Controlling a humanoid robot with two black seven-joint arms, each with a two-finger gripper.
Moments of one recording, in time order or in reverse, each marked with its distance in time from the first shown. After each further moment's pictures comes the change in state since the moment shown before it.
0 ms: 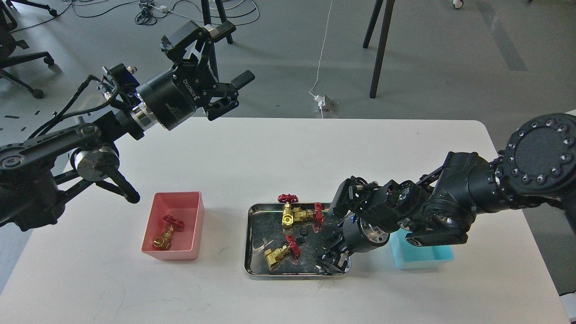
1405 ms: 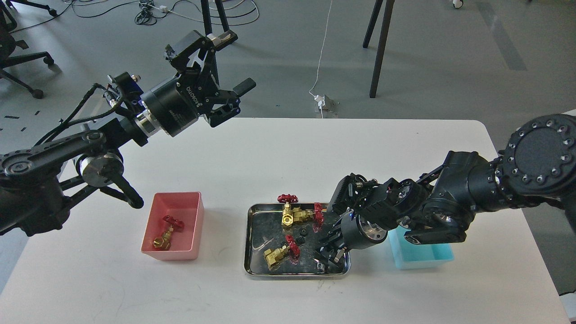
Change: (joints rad) left arm 0.025 -0.020 0.000 0.018 0.002 -0.001 0.000; right arm 0.043 0.000 0.008 0.017 0.010 -0.018 0.004
